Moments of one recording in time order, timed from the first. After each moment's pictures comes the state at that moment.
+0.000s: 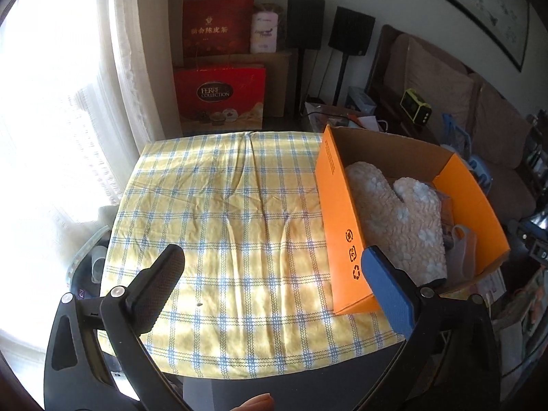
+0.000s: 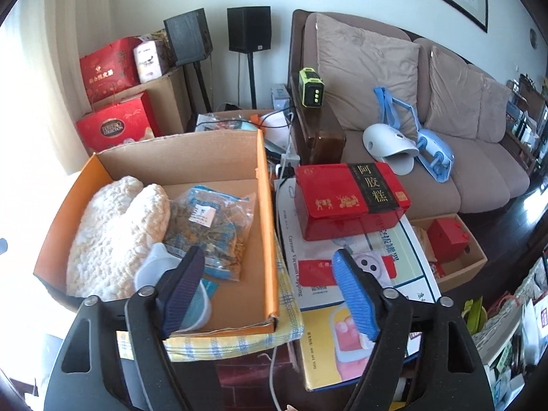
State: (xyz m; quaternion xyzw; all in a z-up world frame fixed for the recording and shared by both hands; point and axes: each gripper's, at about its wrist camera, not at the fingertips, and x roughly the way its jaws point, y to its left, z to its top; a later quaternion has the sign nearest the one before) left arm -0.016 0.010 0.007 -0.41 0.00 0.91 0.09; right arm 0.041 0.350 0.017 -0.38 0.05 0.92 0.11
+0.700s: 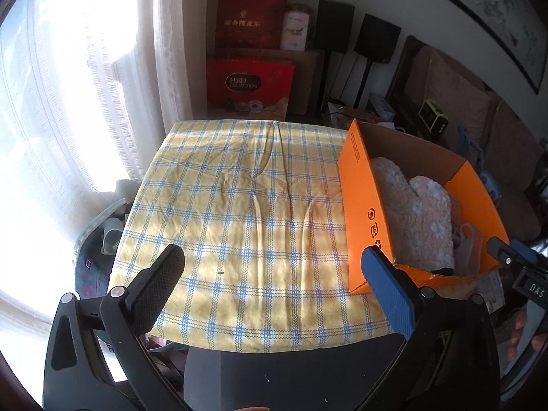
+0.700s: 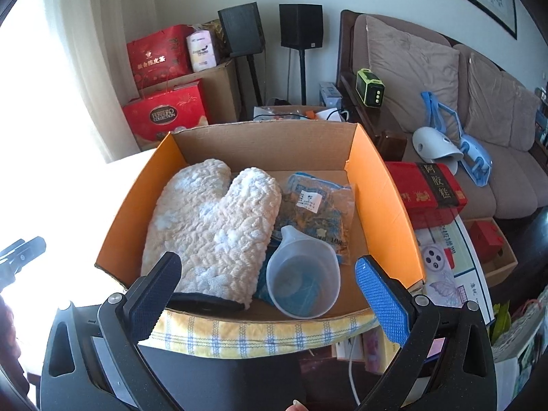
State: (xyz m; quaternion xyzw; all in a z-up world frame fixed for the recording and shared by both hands) left arm 0.011 -0.019 -0.002 -0.42 -0.04 0.91 0.05; right arm 0.033 0.255 0.007 -0.39 0.05 0.92 0.04
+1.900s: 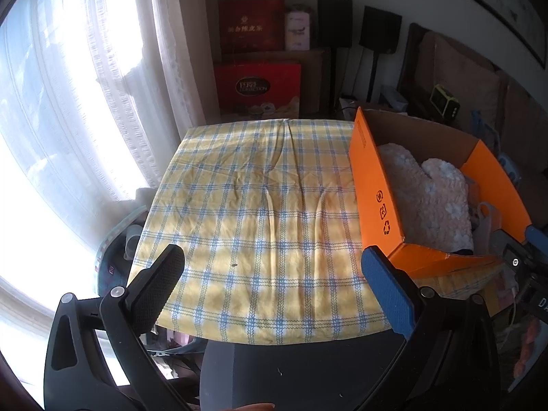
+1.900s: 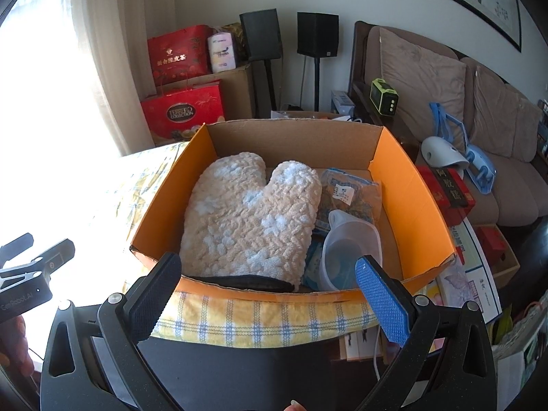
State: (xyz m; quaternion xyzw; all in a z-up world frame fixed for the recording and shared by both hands) left arm 0.026 -0.002 -0.010 -0.41 0.01 0.91 0.01; right arm 0.047 0.211 0.002 -0.37 0.04 0.93 0.04
